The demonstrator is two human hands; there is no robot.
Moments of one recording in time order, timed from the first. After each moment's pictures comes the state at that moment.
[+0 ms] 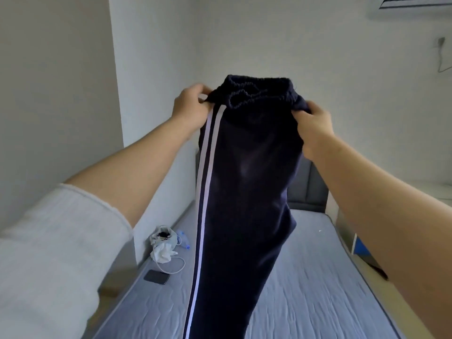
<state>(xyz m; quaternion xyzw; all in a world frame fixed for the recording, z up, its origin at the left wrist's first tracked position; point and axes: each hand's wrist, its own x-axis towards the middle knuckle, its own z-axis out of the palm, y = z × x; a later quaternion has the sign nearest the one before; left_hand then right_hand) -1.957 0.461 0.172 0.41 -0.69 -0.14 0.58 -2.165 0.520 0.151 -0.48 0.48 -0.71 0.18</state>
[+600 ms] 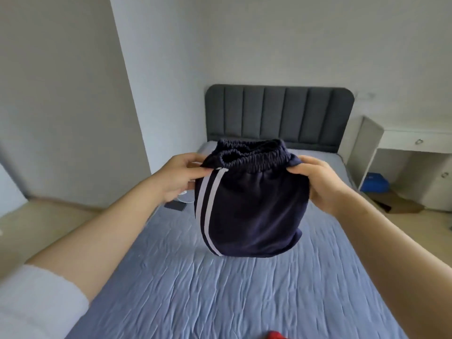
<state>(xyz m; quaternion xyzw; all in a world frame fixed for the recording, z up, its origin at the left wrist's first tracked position) -1.894 0.546 -0.069 0.42 -0.62 -0.53 0.39 -2.159 0.617 -0.065 -0.48 0.50 -0.56 0.46</state>
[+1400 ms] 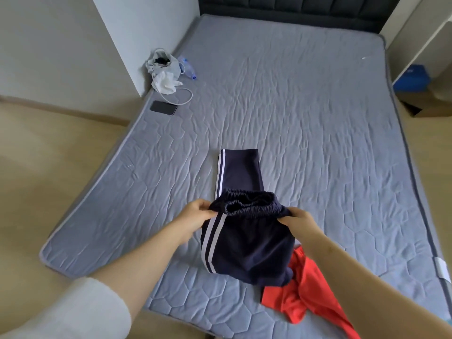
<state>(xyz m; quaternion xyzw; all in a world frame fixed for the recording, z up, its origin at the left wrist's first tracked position) -1.921 0.558 -0.399 0.64 -0.44 -0.61 0.16 -2.159 0.614 -0.391 -0.30 0.77 -0.27 0.50</state>
